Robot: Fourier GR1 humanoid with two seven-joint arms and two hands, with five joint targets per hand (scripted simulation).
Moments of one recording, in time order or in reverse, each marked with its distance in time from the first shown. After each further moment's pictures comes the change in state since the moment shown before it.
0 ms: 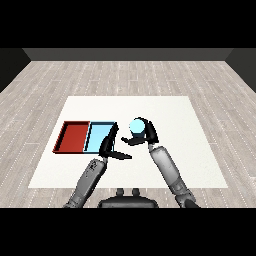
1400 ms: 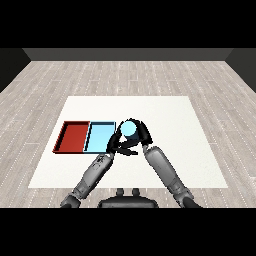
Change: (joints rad) left arm -0.152 0.000 -0.079 0.205 0.101 0.104 -0.002; right arm -0.039 0.018 0.088 -0.022 0.028 -0.010 0.069
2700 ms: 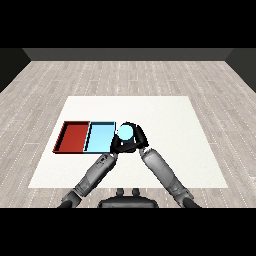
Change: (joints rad) left arm -0.058 0.002 -0.087 0.079 0.116 0.170 -0.088; right arm 0.009 0.001 0.081 0.015 -0.119 -0.067 -0.055
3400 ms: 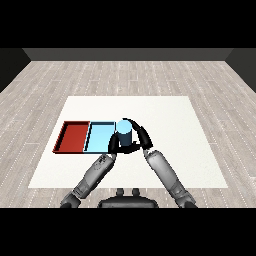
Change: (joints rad) left arm 0.040 0.003 0.029 -0.047 -0.051 0.028 -0.017; right arm 0.062 -0.011 -0.048 -0.024 0.015 0.102 -0.022
